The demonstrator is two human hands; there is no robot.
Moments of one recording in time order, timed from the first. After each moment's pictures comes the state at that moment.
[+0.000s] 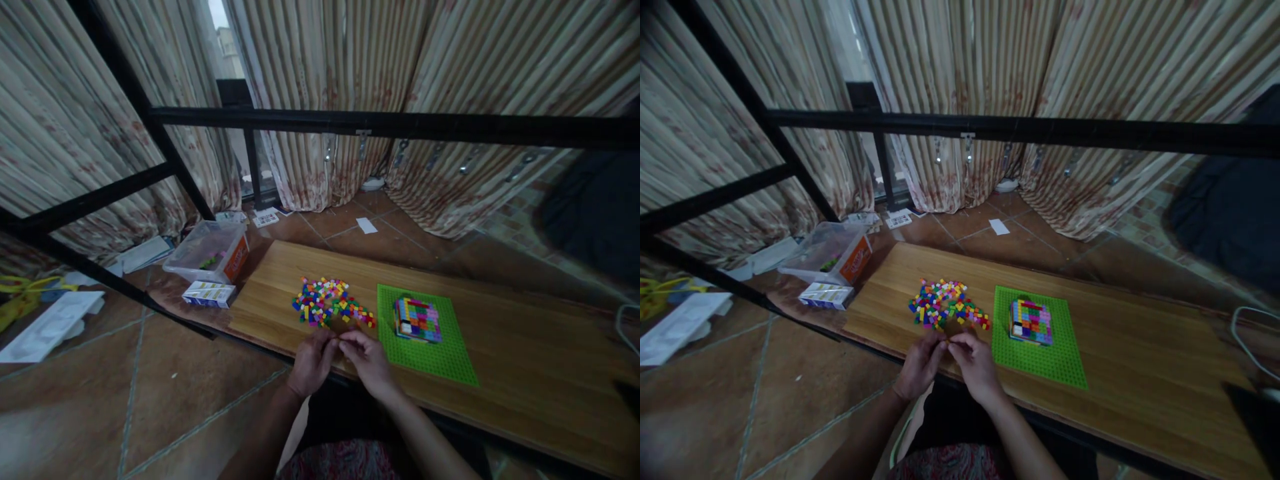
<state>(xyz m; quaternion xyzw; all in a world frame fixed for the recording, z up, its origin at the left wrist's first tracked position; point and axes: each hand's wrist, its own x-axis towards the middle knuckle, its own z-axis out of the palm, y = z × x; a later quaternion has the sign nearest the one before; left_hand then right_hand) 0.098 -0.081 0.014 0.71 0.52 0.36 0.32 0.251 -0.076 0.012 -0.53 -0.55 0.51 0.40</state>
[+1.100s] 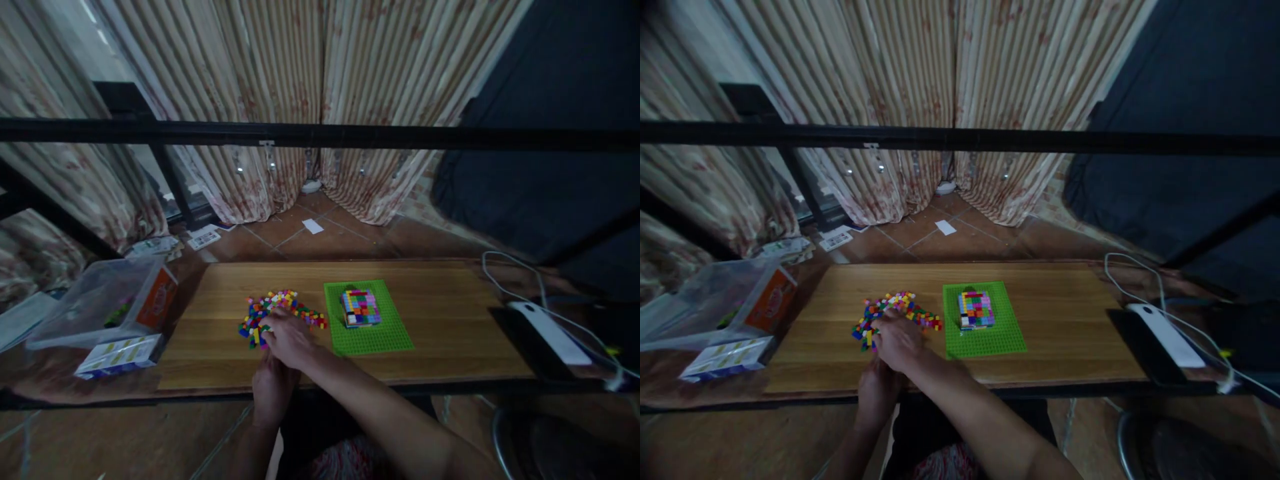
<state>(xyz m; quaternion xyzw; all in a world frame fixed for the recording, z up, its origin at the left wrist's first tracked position) 0.107 -0.069 0.000 0.72 0.62 0.27 0.15 0.201 -0.009 0.056 -0.53 -0.79 0.19 0.23</state>
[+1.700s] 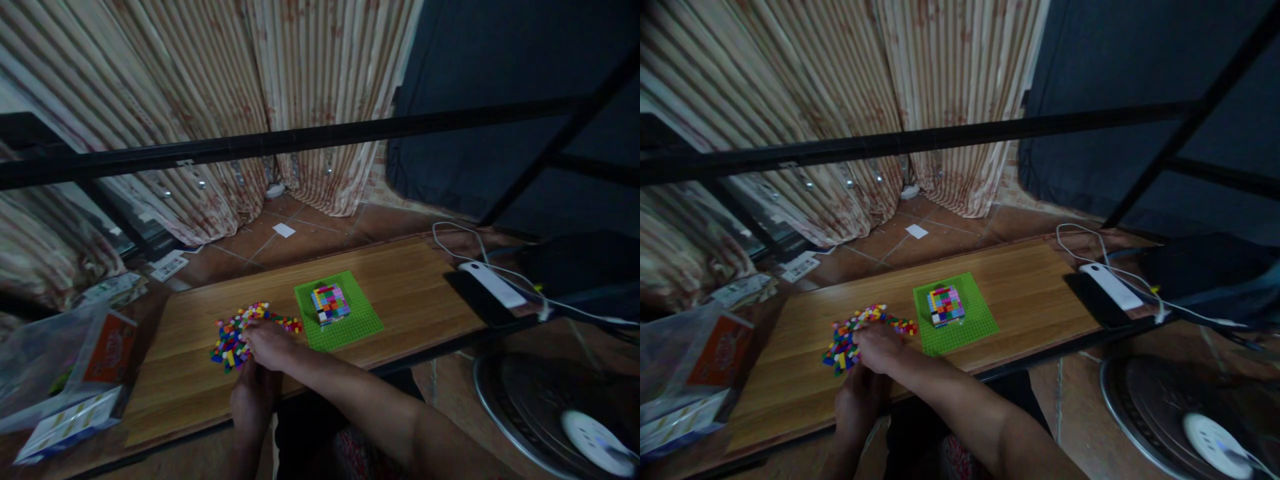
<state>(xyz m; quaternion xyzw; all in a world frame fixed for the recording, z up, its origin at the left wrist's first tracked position) 0.106 -0.058 0.003 0.72 0.62 0.25 0.17 0.222 0.005 0.055 -0.51 -0.83 0.15 0.17</state>
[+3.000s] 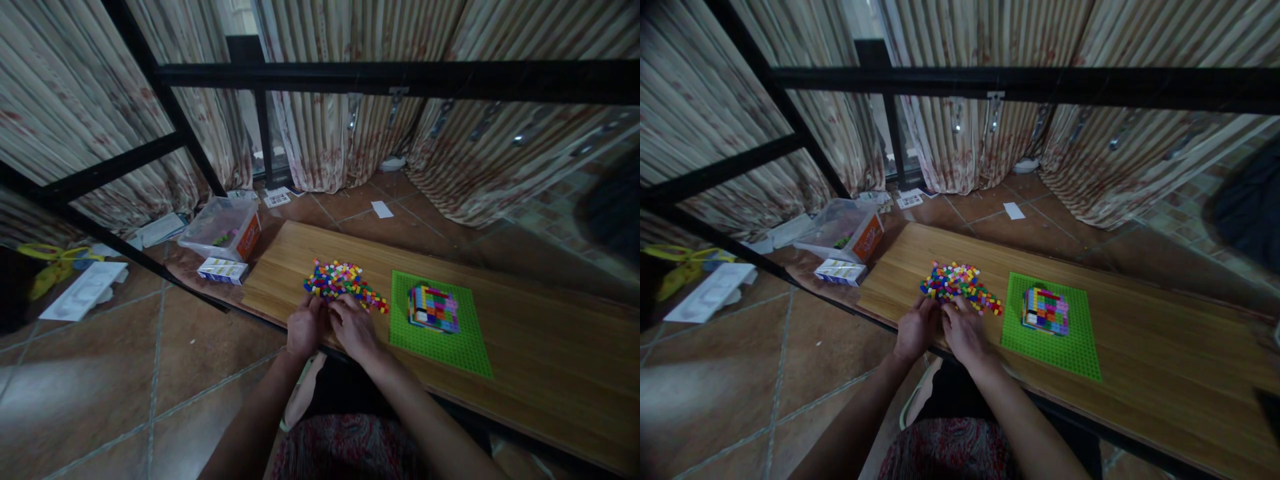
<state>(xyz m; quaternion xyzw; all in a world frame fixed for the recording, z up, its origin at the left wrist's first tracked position) 0.080 -0.064 0.022 0.67 0.69 0.20 0.15 0.215 -0.045 0.017 -0.51 -0.81 0.16 0.24</state>
